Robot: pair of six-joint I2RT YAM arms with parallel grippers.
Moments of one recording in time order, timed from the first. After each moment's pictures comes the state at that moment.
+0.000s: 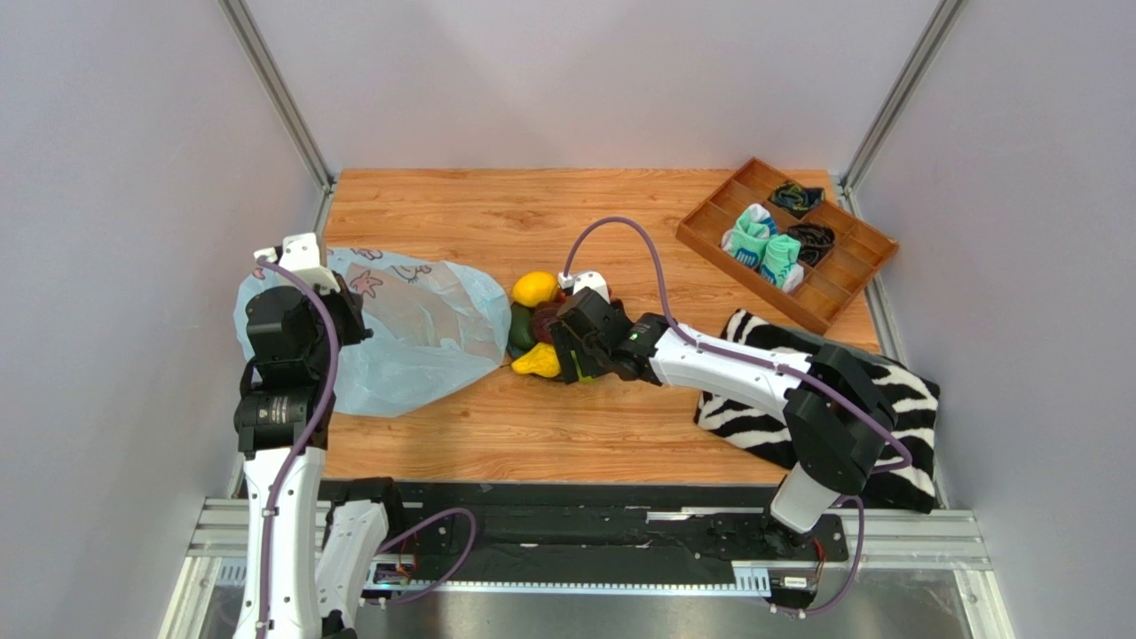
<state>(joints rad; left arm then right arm) 0.10 0.68 0.92 -0.56 0.06 -0.12 0.92 1.65 1.15 -0.43 0.29 0.43</state>
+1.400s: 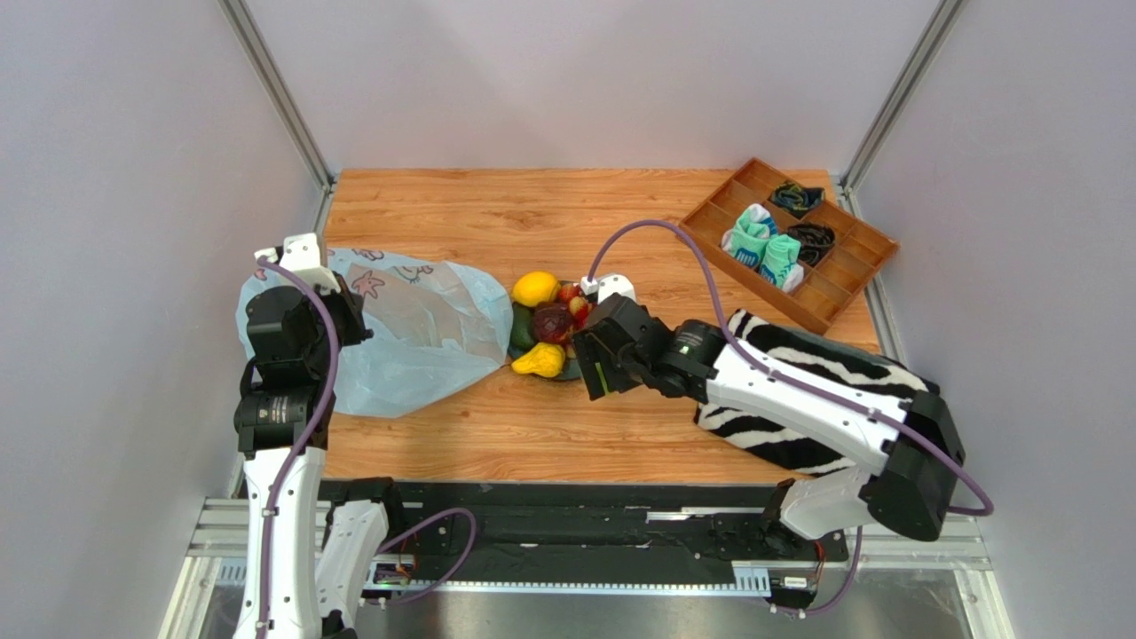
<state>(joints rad) 0.10 0.68 0.92 -0.56 0.07 -0.12 0.98 1.40 1.14 -0.69 0.29 0.46</state>
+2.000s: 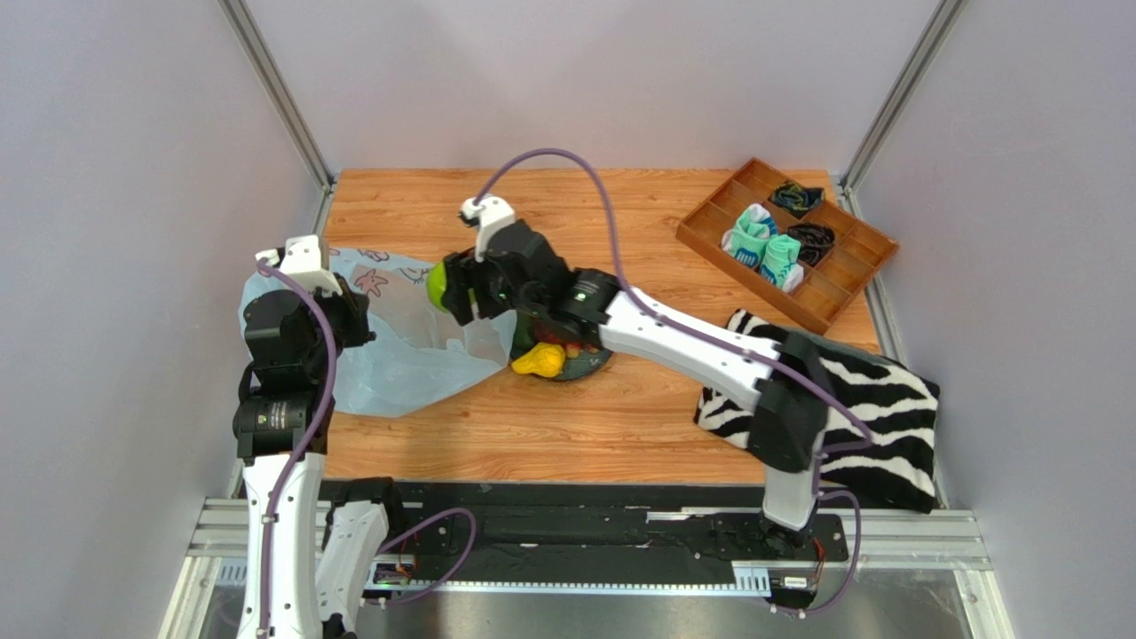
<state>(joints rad) 0.10 0.66 0.92 -0.56 0.12 -0.13 1.02 1.82 1.70 -0.27 0.12 0.37</state>
